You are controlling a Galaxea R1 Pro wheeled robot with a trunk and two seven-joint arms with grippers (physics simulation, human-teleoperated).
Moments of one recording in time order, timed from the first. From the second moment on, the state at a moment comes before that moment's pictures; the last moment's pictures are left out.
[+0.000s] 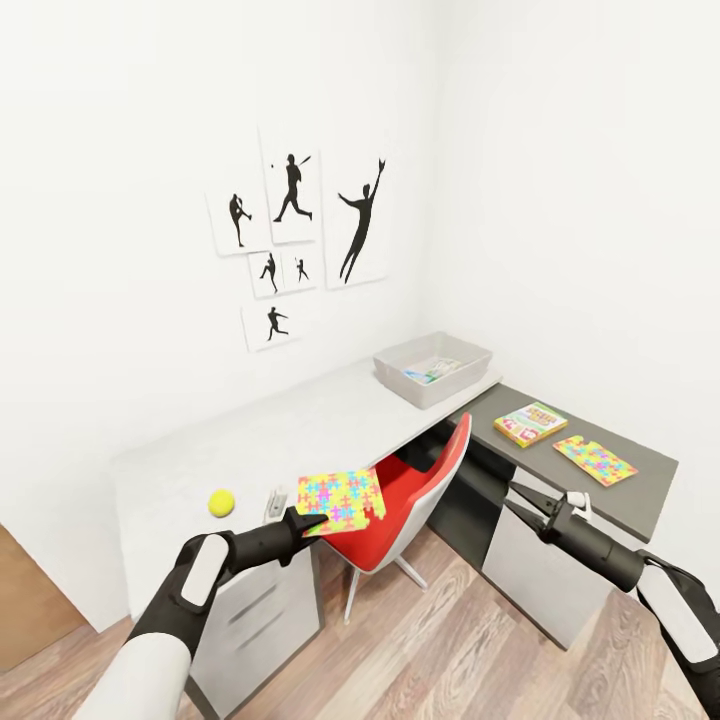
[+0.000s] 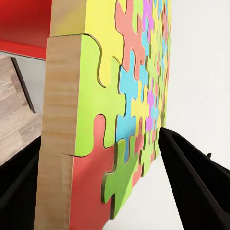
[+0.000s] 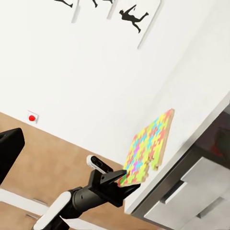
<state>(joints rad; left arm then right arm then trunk) -0.60 -0.10 0.28 -0.79 0.62 0.96 -0.41 -0.42 -0.38 -0.09 -0.97 -0.96 0.71 0.99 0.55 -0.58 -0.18</state>
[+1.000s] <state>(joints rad) -0.60 -0.09 0.28 -0.79 0.62 0.99 -0.41 -0.42 -0.37 -0.16 -0.97 -0.96 0.71 1.00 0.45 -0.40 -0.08</state>
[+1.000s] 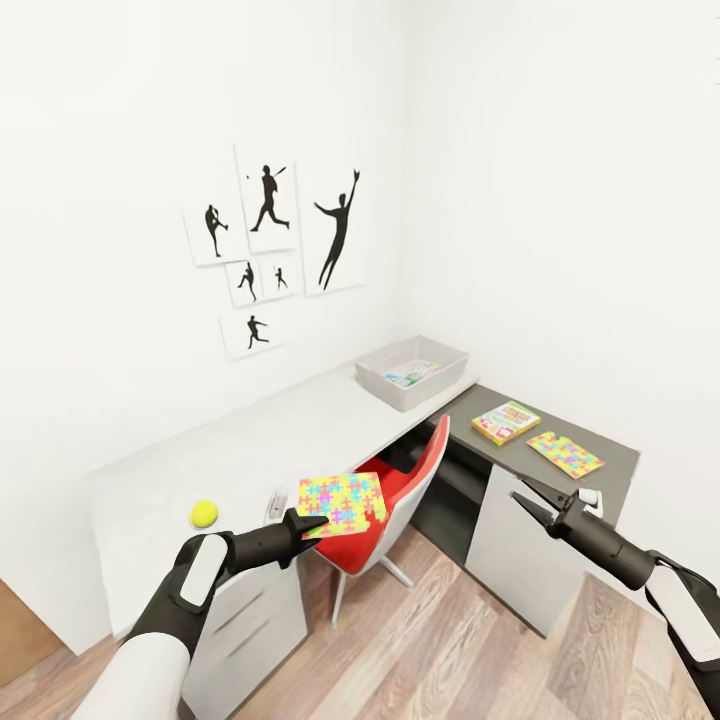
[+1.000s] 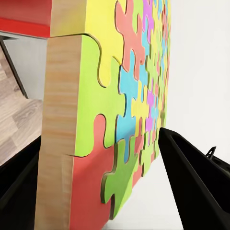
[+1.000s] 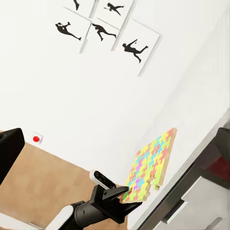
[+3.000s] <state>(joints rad) -0.60 -0.09 0.28 -0.84 0.63 0.99 -0.54 -0.42 -0.34 -0.15 -1.08 -0.96 0.70 0.86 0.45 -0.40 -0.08</state>
